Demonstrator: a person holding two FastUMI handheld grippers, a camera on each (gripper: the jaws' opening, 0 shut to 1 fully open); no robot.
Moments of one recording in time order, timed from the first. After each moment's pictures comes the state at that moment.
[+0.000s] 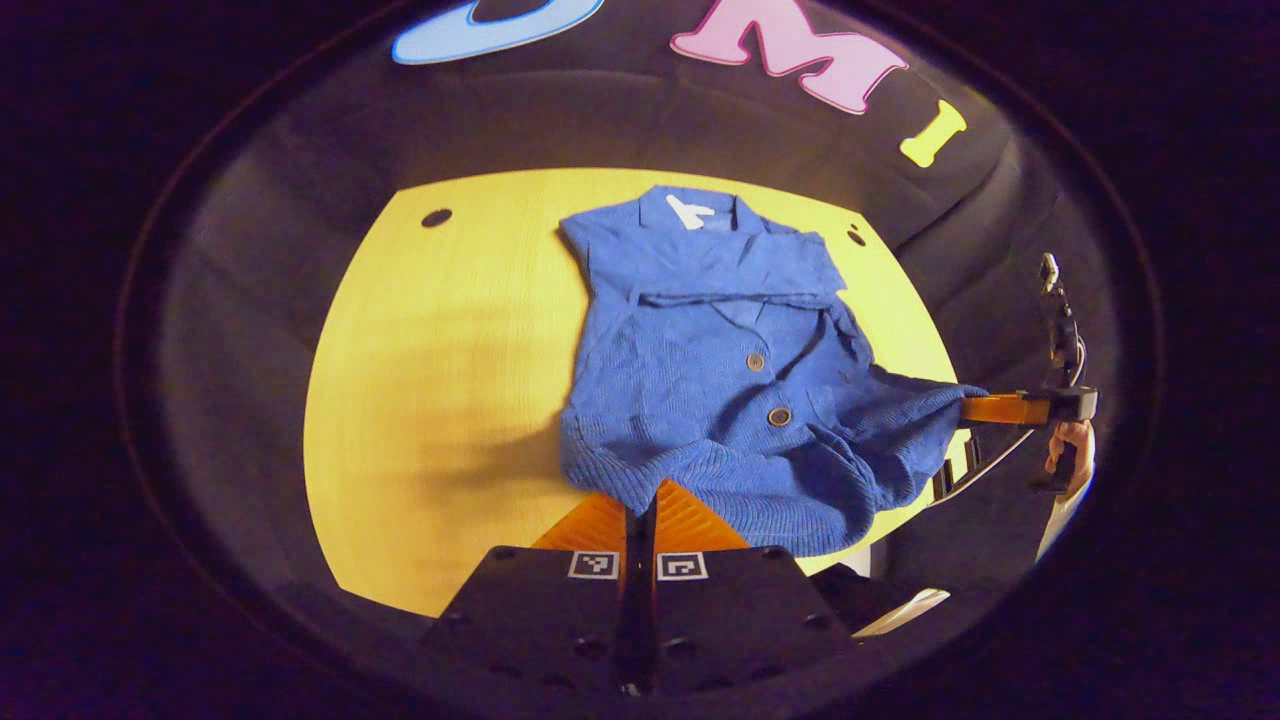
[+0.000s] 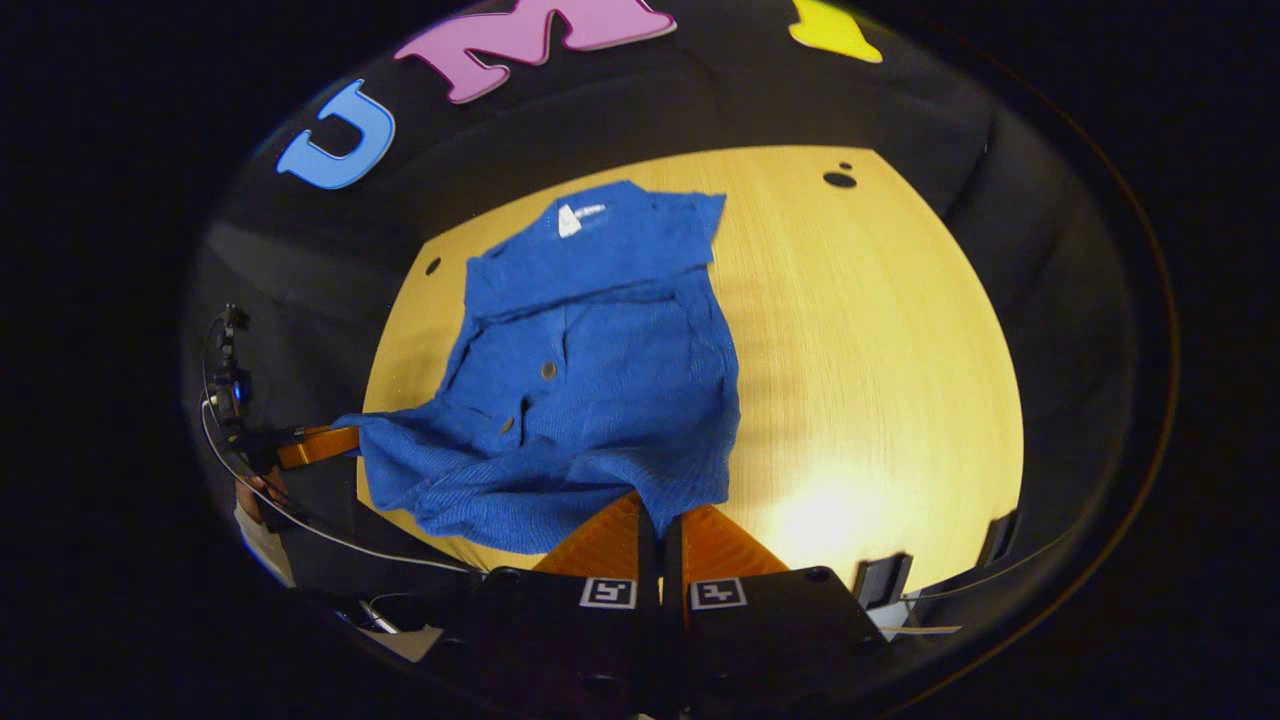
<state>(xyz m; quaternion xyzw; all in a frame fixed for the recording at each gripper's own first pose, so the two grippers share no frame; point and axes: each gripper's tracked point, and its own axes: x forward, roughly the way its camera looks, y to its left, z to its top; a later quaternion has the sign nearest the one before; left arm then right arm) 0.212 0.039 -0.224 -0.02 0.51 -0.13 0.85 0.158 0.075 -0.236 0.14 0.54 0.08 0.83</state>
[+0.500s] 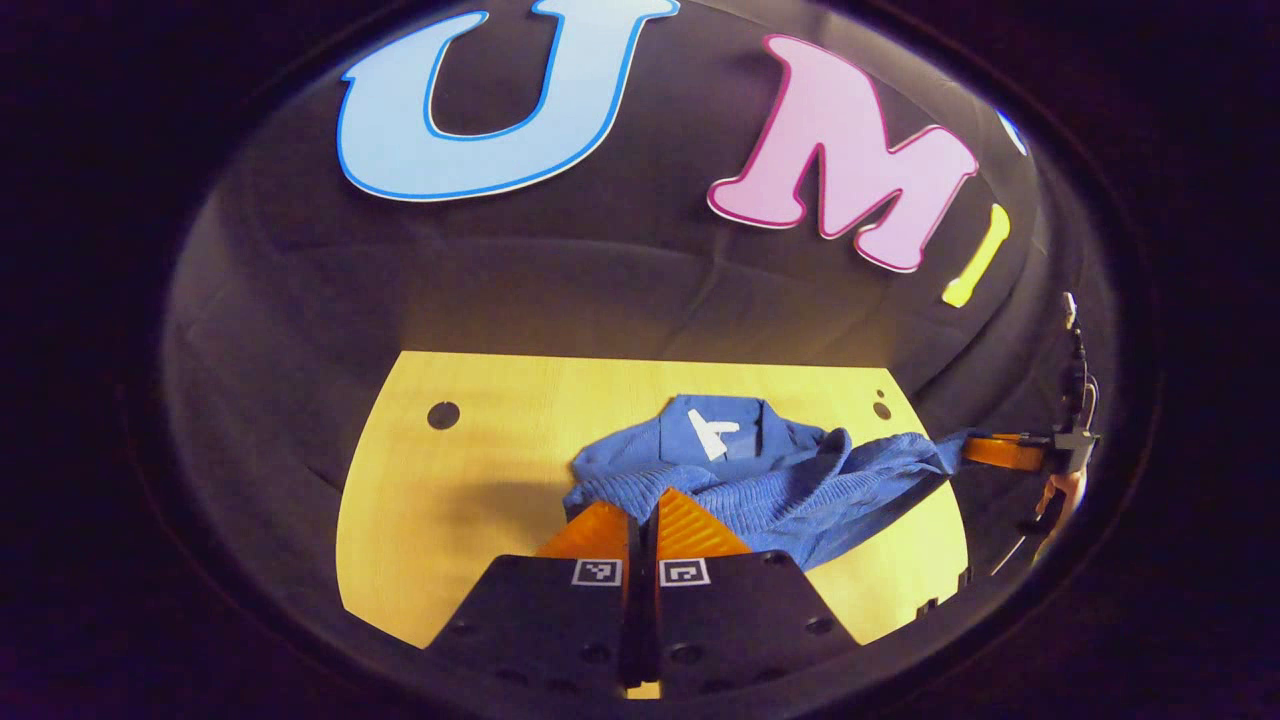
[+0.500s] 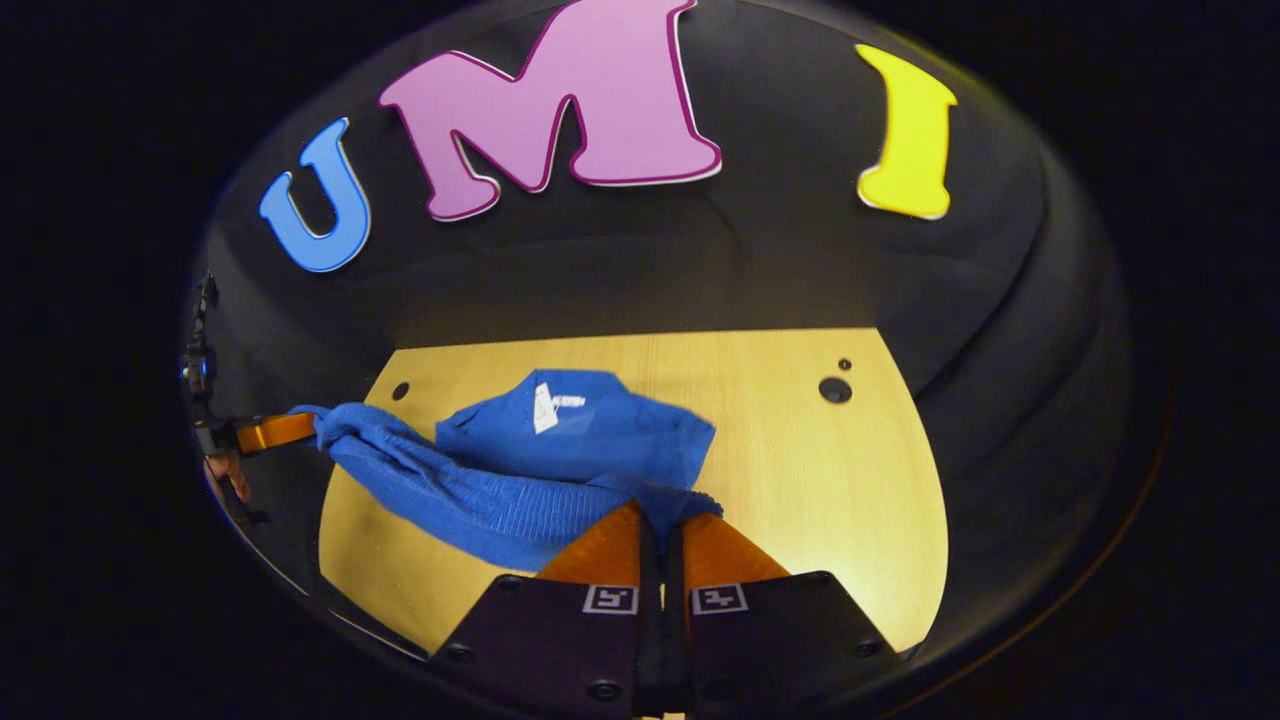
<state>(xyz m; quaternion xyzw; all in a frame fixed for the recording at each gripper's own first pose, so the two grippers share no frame) 0.448 0.048 -0.147 -0.06 0.39 -0.07 0.92 0.409 0.048 -0.188 0.07 0.40 0.04 0.91</state>
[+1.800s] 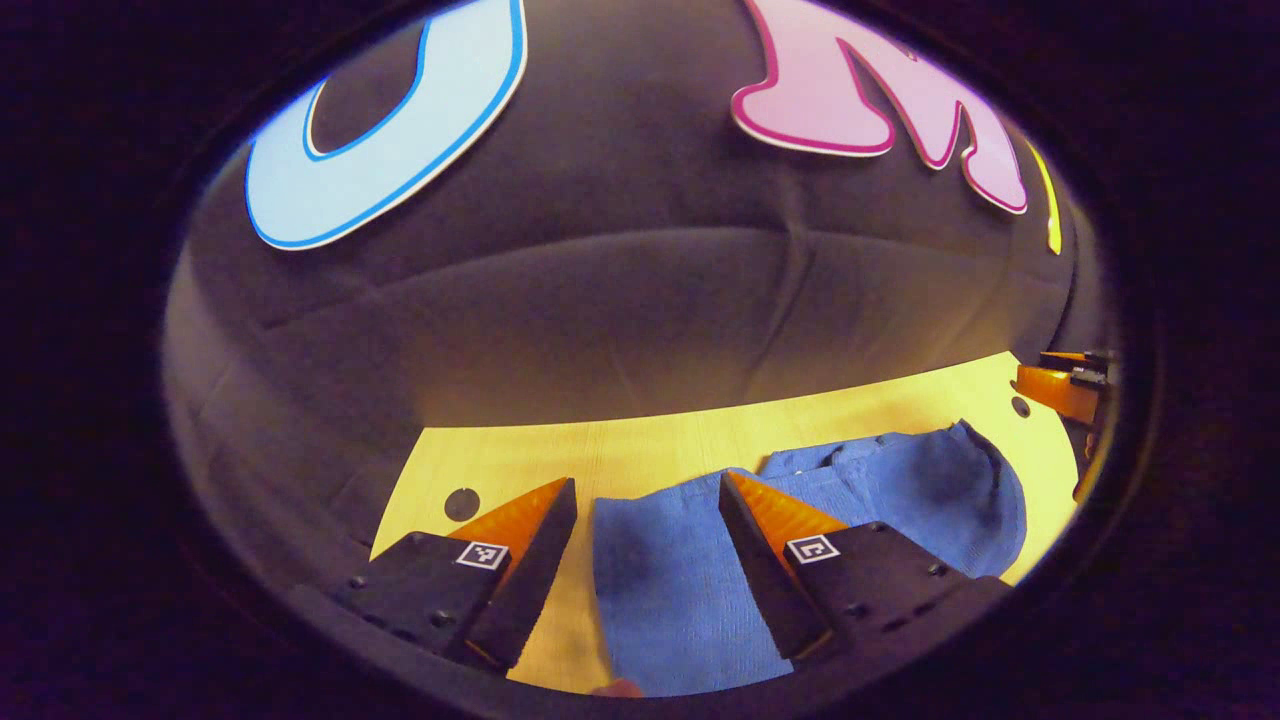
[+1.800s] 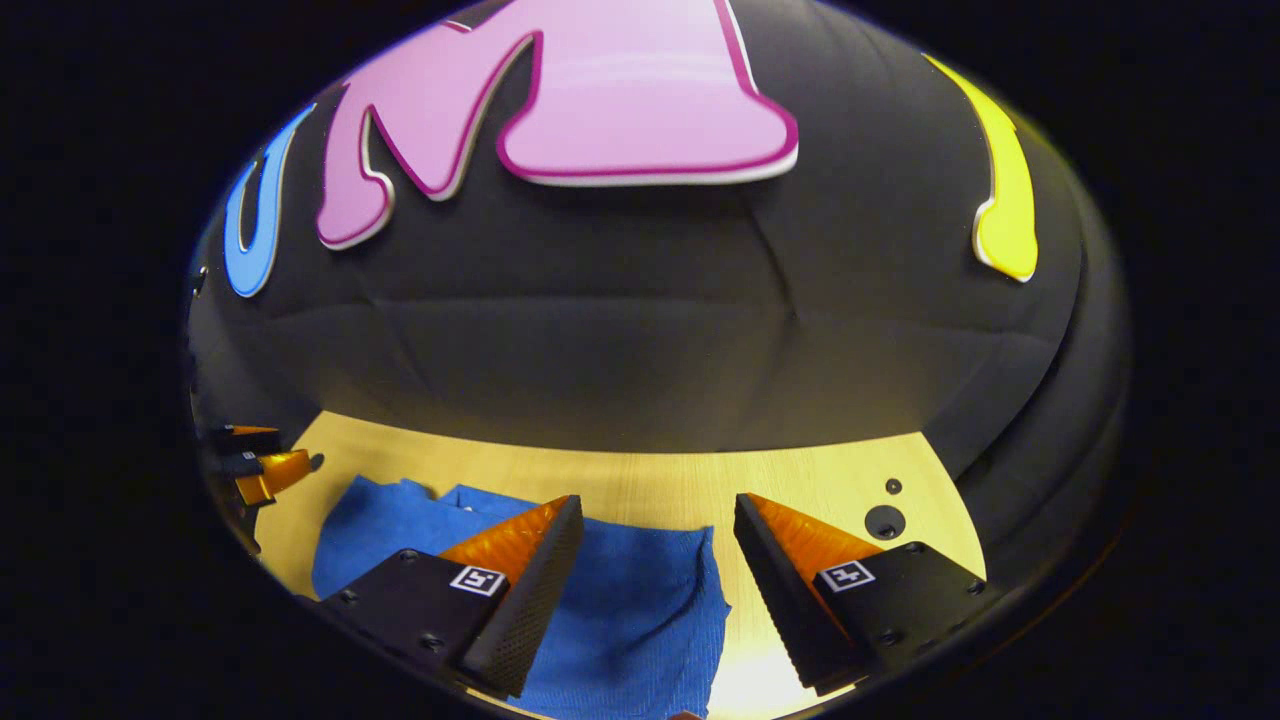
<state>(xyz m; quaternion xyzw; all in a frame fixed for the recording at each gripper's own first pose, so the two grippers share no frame) 0.566 0.050 -0.212 0.06 0.32 0.01 0.95 0.558 0.067 -0.239 0.04 0.27 0.02 0.96</state>
